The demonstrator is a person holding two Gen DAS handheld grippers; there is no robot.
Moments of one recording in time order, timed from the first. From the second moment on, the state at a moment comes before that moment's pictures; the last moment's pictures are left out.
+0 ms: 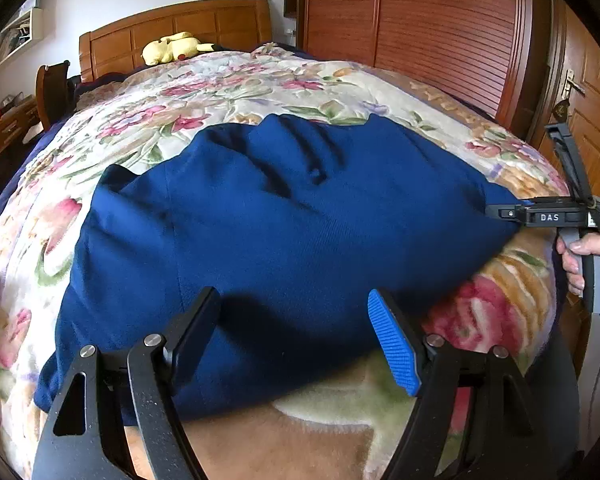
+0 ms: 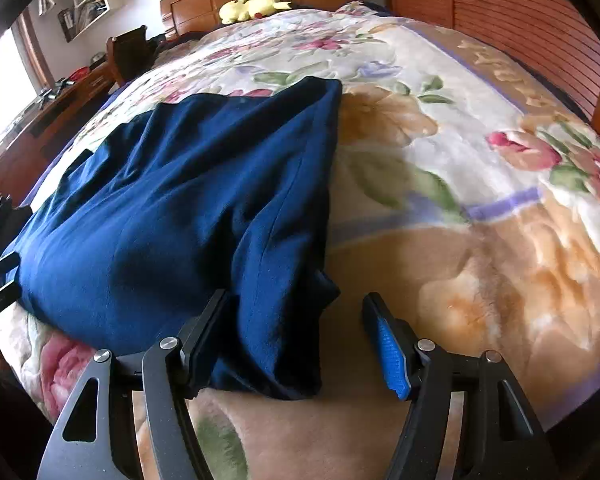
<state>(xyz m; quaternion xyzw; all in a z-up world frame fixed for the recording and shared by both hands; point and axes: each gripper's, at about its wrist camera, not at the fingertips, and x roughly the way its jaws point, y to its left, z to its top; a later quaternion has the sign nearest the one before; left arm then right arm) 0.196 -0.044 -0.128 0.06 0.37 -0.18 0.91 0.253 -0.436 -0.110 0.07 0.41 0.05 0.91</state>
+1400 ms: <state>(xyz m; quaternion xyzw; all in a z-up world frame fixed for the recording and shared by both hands) 0.135 0.132 -0.093 -0.02 0.31 -0.07 0.95 0.273 -0.150 0.035 -0.05 0.27 0.38 0.89</state>
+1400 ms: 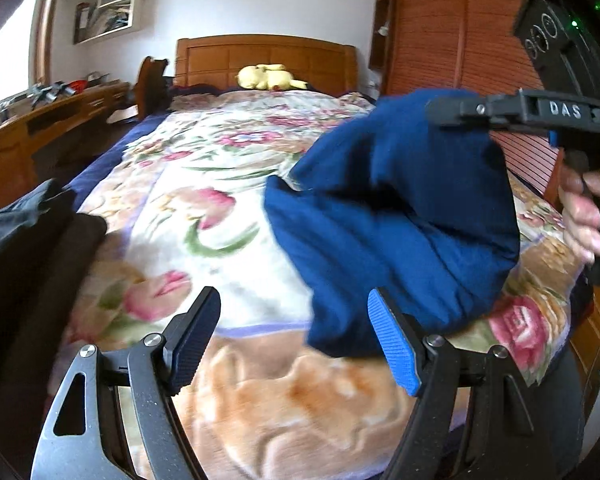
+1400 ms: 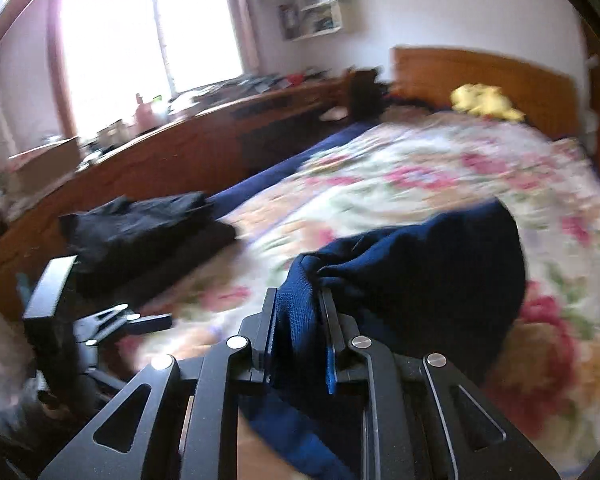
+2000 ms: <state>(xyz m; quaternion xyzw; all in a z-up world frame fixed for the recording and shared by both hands) 0.134 0.125 -0.093 -0.02 0.30 -0.09 0.95 0.253 -0.162 0.008 -0.09 0.30 0.29 0.91</state>
